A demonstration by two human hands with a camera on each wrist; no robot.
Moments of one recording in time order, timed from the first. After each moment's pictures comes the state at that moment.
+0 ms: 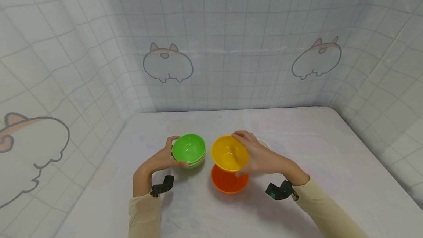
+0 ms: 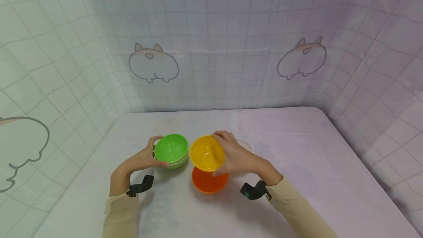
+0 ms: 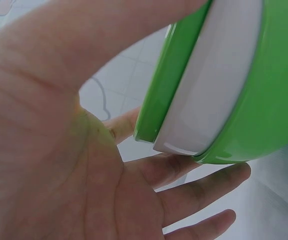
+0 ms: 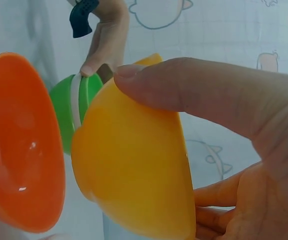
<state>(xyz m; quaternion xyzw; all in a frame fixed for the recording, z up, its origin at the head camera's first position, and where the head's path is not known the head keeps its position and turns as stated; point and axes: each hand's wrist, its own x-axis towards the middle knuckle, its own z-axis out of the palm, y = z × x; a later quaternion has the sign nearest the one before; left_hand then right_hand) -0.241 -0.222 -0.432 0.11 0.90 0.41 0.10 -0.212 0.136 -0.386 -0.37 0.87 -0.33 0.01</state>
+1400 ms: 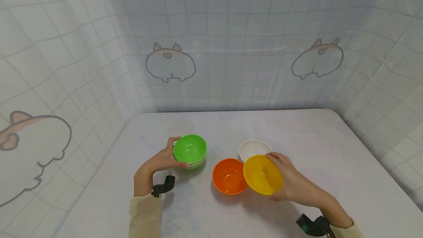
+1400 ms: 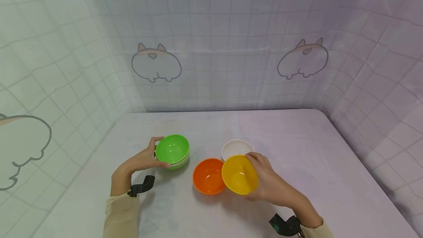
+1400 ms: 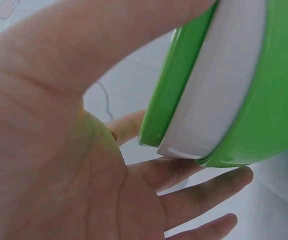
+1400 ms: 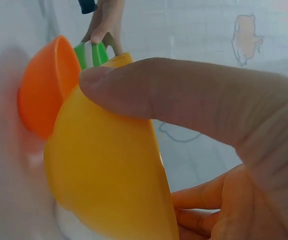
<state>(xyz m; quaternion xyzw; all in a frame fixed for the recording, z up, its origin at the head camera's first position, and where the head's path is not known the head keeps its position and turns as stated) -0.239 -0.216 -0.429 0.11 0.91 0.40 0.10 -0.154 0.206 -0.424 -0.26 0.89 -0.37 0.01</state>
